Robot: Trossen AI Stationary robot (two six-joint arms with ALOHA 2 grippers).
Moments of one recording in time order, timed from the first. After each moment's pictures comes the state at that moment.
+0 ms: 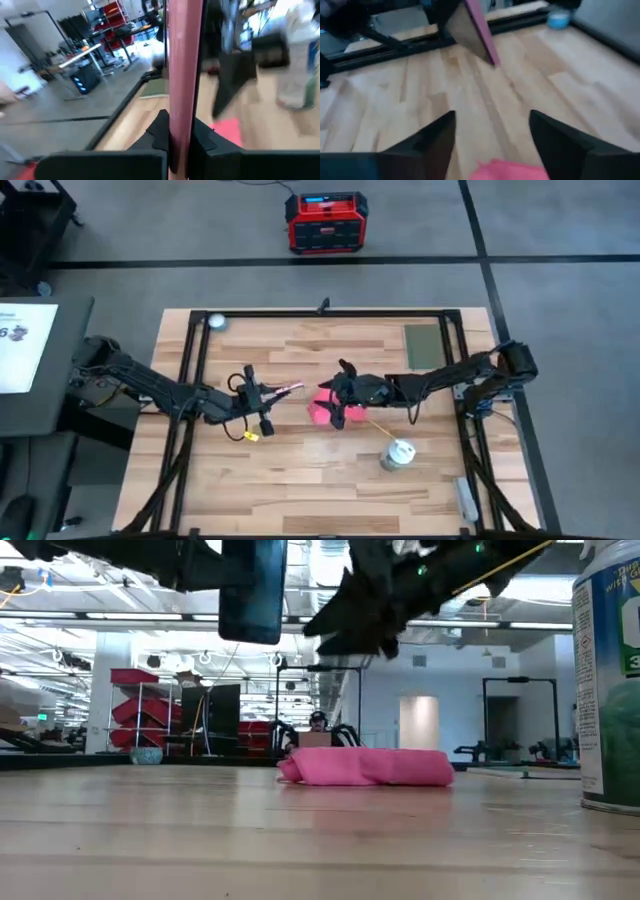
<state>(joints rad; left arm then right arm) -0.36 1.10 0.51 0.43 -0.78 0.26 0.09 1.57 0.93 0.25 0.31 0.22</state>
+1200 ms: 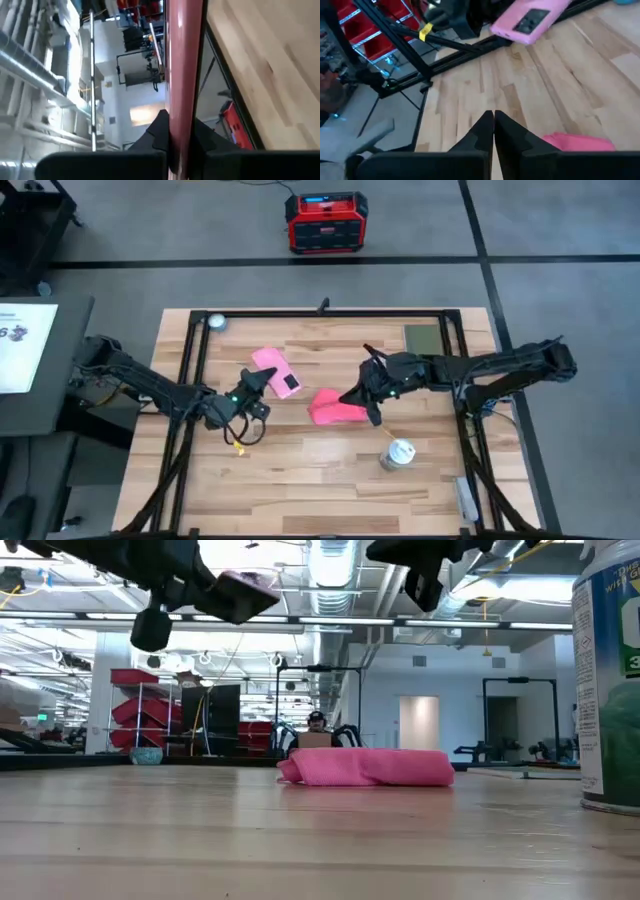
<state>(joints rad) -0.39 1.14 0.53 0.33 -1.18 1.49 0.04 1.30 0.93 -0.02 -0.11 0.44</state>
